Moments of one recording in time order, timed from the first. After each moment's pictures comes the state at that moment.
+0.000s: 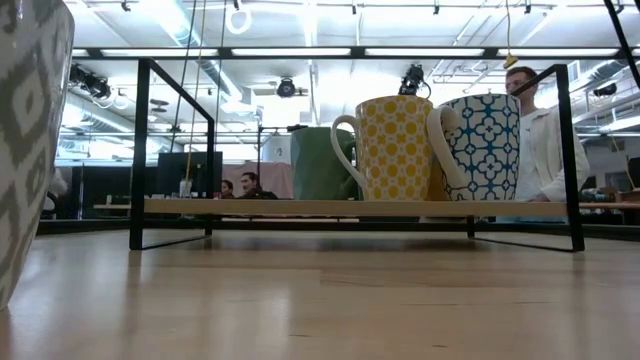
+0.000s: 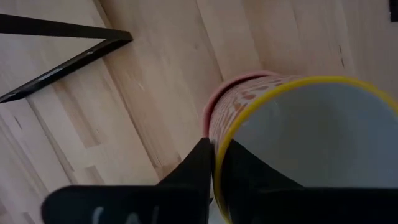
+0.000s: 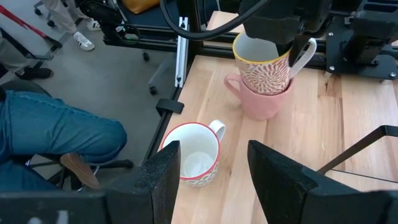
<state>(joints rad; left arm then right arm) -0.83 1.41 1.24 -1.33 -0.19 -0.45 0.37 2.08 2.15 -0.72 -0.04 0.16</state>
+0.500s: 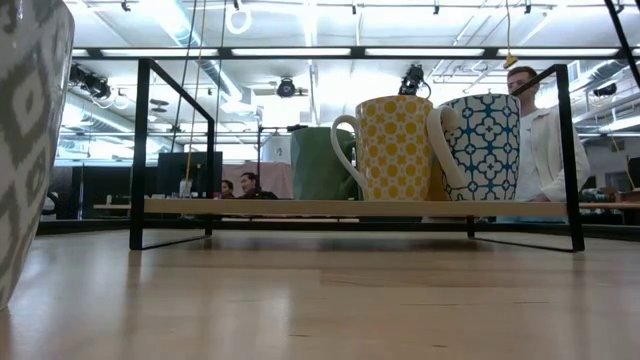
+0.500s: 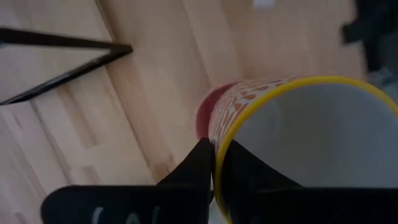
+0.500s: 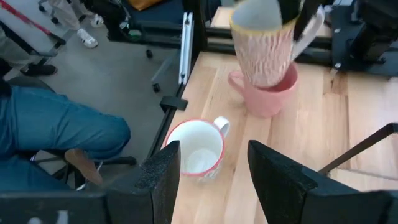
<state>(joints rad) -0.83 1.40 1.38 -1.41 -0.16 -0.48 0.38 2.08 2.15 -0.73 -0.05 0.16</state>
